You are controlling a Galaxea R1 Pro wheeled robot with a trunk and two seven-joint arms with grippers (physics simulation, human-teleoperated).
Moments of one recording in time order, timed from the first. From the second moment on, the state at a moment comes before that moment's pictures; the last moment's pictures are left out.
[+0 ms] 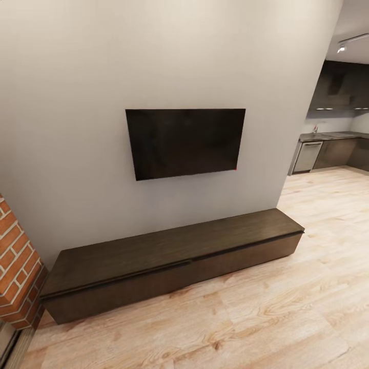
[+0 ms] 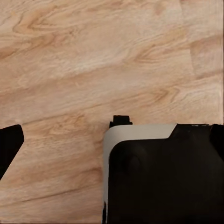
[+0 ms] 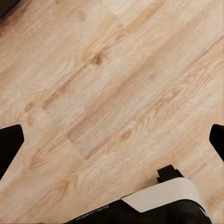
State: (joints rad) left arm -0.24 0.09 -0.46 -0.10 0.48 -0.09 -0.02; right arm -0.41 0.07 0.17 0.04 -0.62 -0.31 -0.04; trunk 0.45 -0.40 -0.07
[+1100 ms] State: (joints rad) left arm -0.32 0.11 -0.46 -0.20 0.44 -0.01 0.04; right arm -0.41 0.07 0.17 0.04 -0.66 -0.32 -0.03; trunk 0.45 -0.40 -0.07
